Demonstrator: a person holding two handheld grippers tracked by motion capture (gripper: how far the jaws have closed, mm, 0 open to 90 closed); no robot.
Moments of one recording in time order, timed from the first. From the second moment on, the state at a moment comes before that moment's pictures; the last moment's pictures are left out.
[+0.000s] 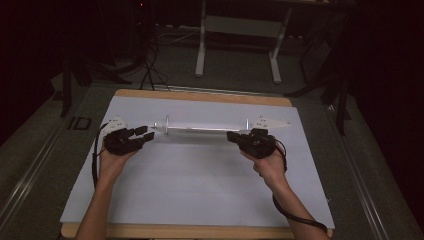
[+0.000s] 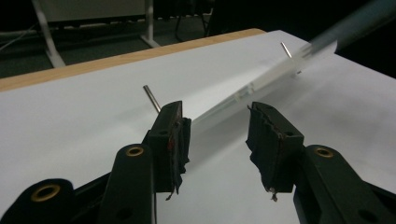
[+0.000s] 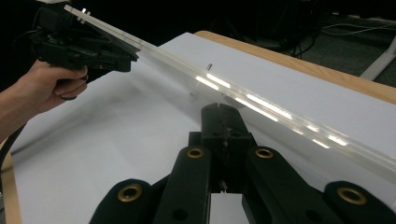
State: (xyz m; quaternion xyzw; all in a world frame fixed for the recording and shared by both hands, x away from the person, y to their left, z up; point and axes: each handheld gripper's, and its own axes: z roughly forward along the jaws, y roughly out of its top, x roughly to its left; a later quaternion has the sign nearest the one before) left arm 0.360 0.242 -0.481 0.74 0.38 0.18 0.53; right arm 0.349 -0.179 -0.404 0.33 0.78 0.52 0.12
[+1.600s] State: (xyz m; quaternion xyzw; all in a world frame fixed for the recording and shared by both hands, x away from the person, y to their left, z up) left arm 0.391 0.191 -0.465 0.73 0.35 0.23 0.55; right arm 0.376 -0.214 -0.414 0.37 0.78 0.48 0.16
